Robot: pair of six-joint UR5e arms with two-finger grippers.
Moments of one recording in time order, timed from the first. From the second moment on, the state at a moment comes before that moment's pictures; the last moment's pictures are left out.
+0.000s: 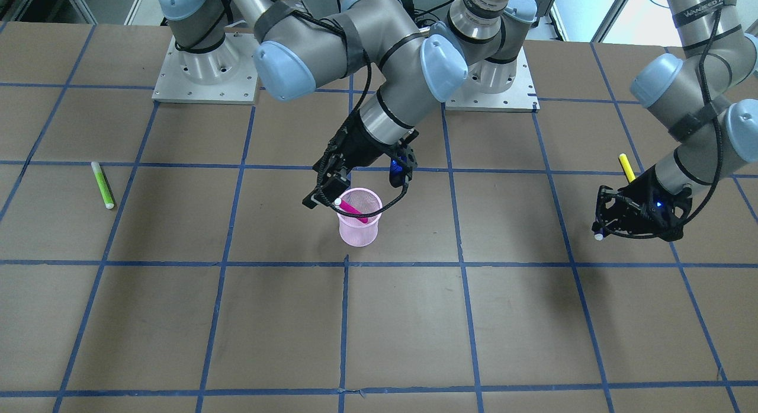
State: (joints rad) left arm -1.02 -1.78 -1.92 -1.08 1.37 1.08; right arm 2.14 -1.19 1.52 -1.66 -2.20 -0.65
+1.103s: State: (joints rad) left arm -1.70 -1.70 -1.94 -0.61 1.26 0.30; right arm 1.55 -1.43 1.51 -1.66 -1.66 -0.22
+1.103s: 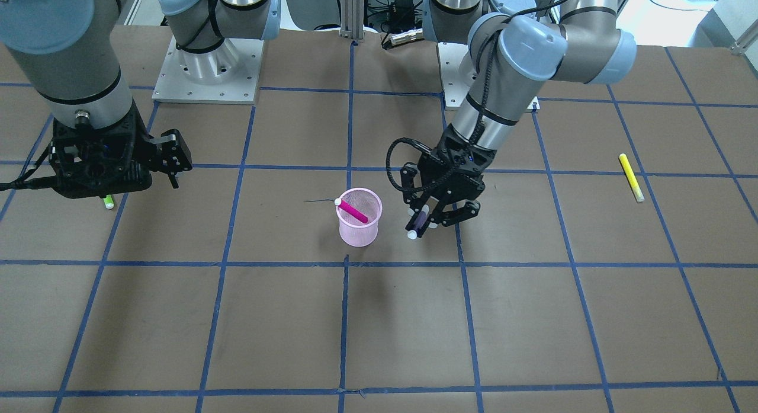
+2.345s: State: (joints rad) left arm -1.88 -1.74 -2.13 -0.14 1.40 0.03; right arm 1.51 -1.50 1.51 -1.64 -1.51 -0.05
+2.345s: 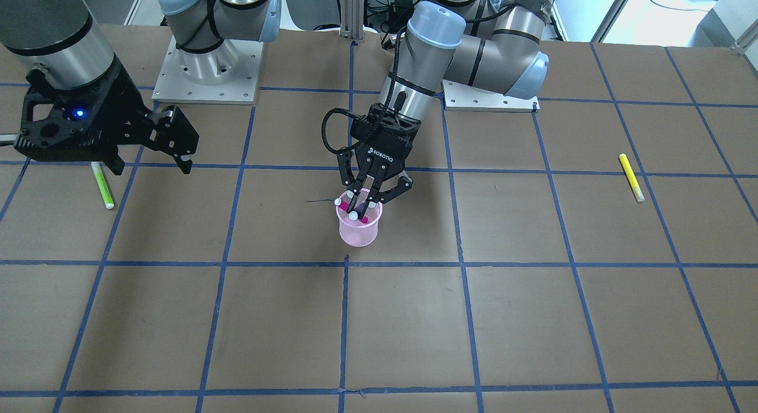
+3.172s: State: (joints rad) left arm -1.88 -1.78 -2.20 -0.04 1.40 0.02; right arm 1.52 -1.51 1.50 -1.62 -1.52 0.02
